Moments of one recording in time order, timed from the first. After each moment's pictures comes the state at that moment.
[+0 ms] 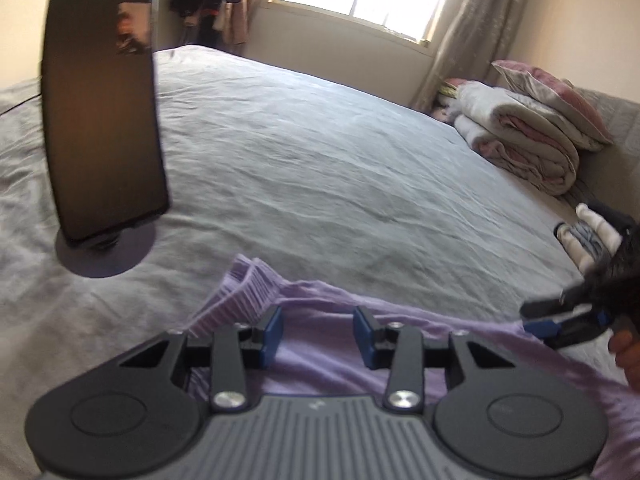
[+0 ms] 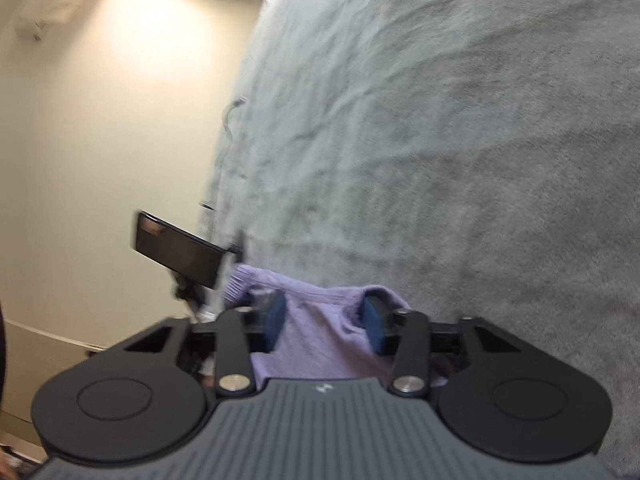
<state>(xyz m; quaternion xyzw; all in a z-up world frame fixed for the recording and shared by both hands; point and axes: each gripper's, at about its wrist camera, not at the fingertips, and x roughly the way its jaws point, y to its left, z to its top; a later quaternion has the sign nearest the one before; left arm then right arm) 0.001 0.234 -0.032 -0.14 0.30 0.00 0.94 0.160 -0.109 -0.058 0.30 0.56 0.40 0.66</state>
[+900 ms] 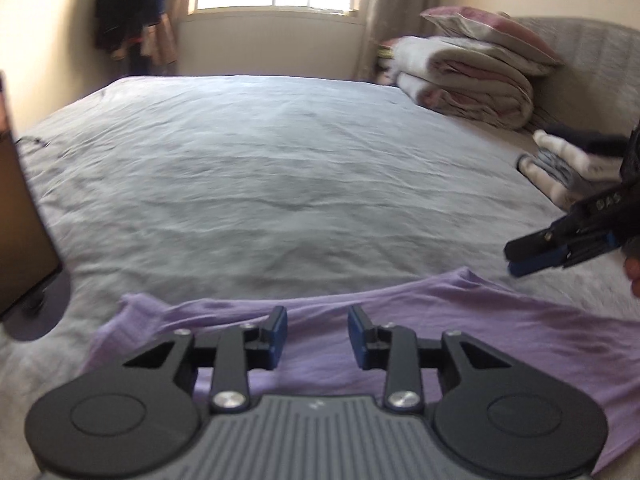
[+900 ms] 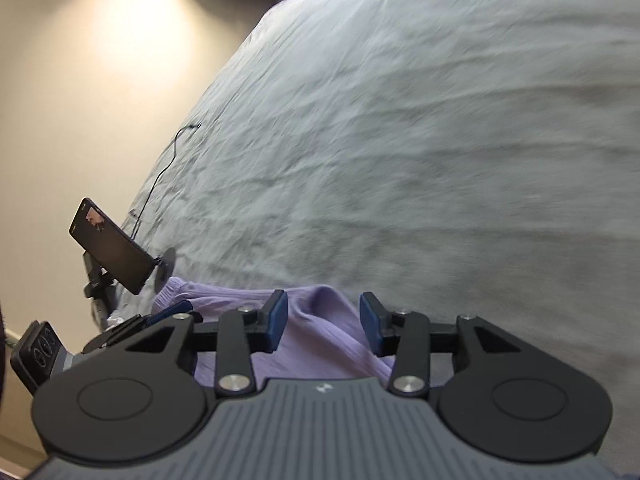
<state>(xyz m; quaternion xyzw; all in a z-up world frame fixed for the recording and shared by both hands) 0.022 0.150 -0.024 -0.01 0.32 -0.07 0.95 0.123 -0.148 -0.014 0.19 0.47 0.32 0.80</state>
